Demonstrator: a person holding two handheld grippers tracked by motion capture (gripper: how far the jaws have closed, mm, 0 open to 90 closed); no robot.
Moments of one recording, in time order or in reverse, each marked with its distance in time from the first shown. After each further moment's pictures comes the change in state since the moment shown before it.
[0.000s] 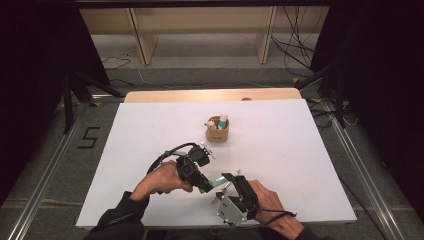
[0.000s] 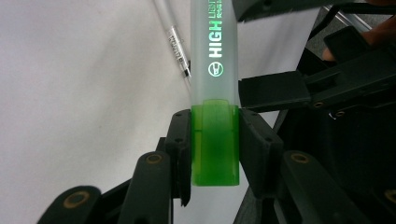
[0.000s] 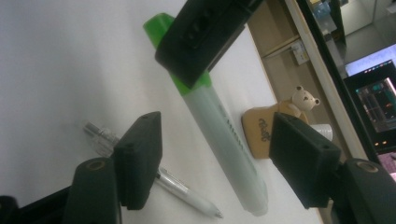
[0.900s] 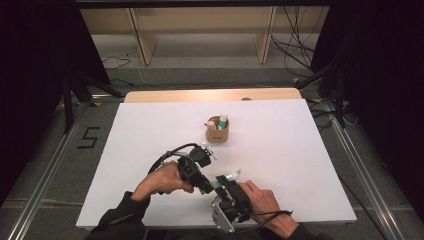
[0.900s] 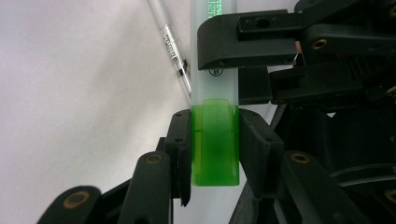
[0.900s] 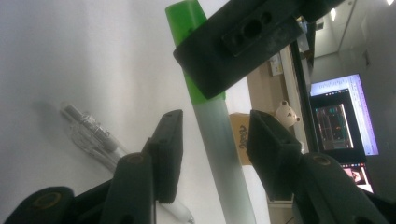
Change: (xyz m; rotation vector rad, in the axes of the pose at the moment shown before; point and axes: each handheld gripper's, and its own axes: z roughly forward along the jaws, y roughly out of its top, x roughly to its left) left arm -0.003 0.002 0.002 0.014 -0.011 0.004; right arm 0.015 0.005 0.012 0.035 -0.096 -0.216
